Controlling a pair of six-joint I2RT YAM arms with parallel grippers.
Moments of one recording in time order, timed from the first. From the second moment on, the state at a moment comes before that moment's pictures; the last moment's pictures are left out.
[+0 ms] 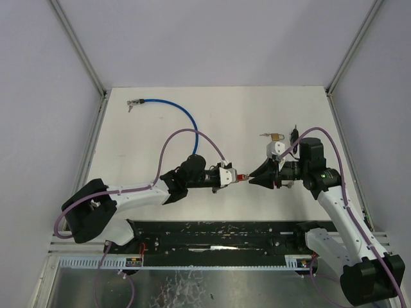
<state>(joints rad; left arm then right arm) -0.94 1.42 0.68 0.48 0.45 0.37 0.20 0.88 0.71 -0.51 -1.19 -0.57</state>
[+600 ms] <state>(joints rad) -0.95 1.43 0.69 0.45 0.46 0.37 0.23 0.88 0.71 -0.51 -1.14 -0.61</state>
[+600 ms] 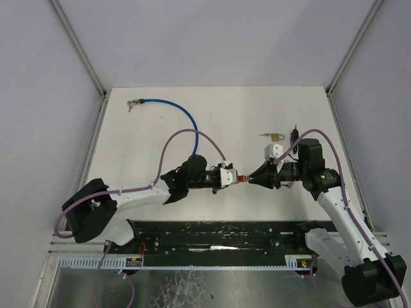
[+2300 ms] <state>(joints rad) -0.91 1.53 0.86 0.18 0.76 0.27 0.24 0.71 0.65 -0.80 -1.13 -1.50</state>
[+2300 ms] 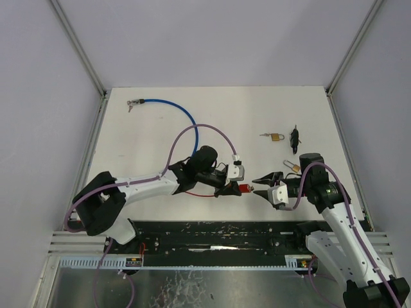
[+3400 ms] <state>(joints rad) -0.91 1.52 0.81 0.24 0.71 0.23 0.27 0.75 0.64 -0.73 -1.10 -1.36</state>
